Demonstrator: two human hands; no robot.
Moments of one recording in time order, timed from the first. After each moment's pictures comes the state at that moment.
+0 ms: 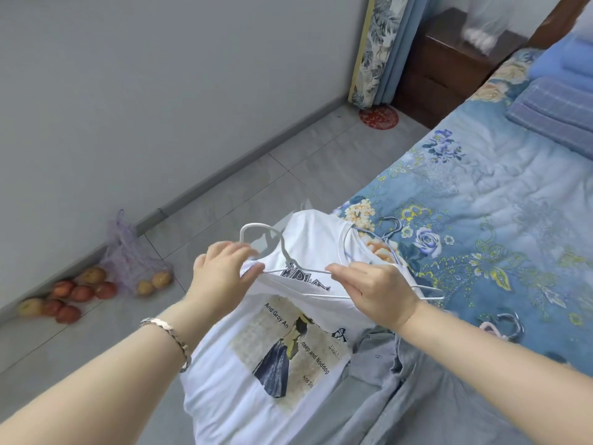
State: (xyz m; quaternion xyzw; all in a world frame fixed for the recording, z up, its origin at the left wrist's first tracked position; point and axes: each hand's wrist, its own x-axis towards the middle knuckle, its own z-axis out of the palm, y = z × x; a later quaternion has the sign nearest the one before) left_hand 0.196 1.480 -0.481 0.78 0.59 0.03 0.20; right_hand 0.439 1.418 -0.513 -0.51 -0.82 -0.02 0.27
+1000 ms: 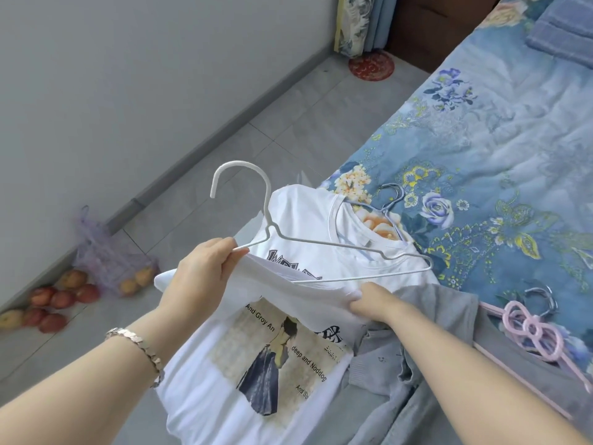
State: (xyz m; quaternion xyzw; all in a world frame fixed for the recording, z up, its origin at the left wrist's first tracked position) left_hand 0.233 1.506 -0.545 0.82 0.52 0.15 0.20; right_hand 0.488 1.424 -0.673 -0.78 -0.42 0.47 -0.06
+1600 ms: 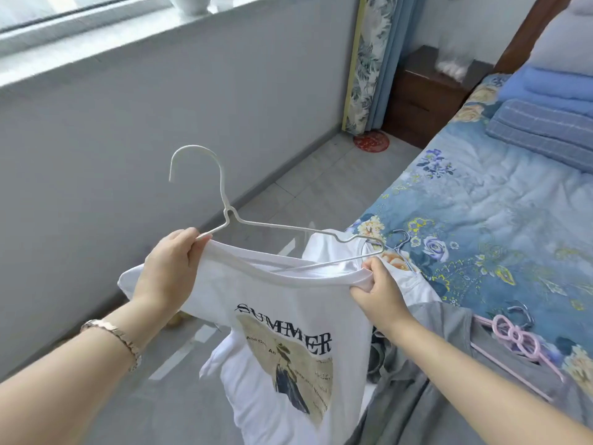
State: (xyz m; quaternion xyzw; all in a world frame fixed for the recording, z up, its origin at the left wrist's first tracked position) left_hand 0.070 1.503 -0.388 0.78 0.57 0.24 0.11; right_hand 0.343 1.395 -0.447 -0.74 -0.44 0.34 0.39
